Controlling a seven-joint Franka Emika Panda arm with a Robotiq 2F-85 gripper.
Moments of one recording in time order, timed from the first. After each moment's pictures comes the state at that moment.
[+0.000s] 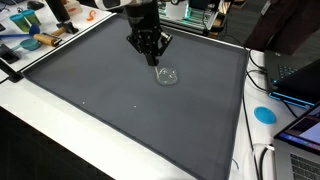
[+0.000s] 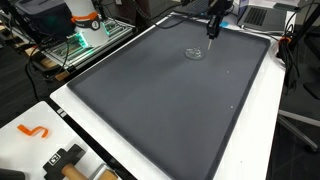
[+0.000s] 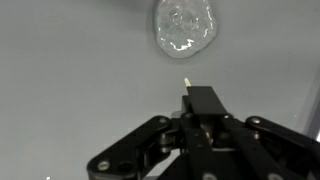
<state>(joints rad) 0.10 0.40 0.10 -1.84 0.16 2.27 0.02</state>
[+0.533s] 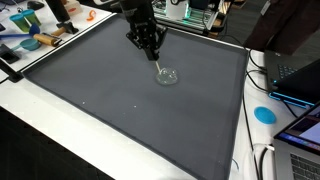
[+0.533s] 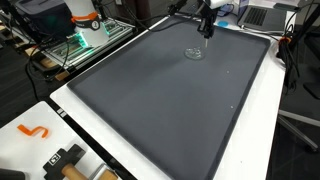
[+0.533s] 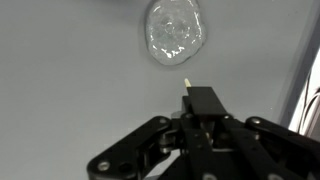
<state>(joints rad) 0.02 0.32 0.13 -1.99 0.39 2.37 -0.19</state>
